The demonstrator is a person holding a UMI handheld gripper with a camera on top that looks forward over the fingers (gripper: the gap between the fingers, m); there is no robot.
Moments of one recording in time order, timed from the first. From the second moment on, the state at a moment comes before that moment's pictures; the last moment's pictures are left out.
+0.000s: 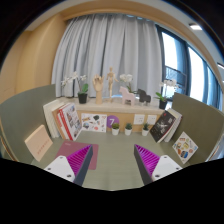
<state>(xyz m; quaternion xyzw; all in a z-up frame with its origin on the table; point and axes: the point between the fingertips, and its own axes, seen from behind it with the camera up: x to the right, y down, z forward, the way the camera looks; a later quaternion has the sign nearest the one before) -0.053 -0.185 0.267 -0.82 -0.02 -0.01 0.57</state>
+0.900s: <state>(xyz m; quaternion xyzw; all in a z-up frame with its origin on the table) 0.197 -0.122 0.002 -0.91 -0.02 -0.04 0.42</state>
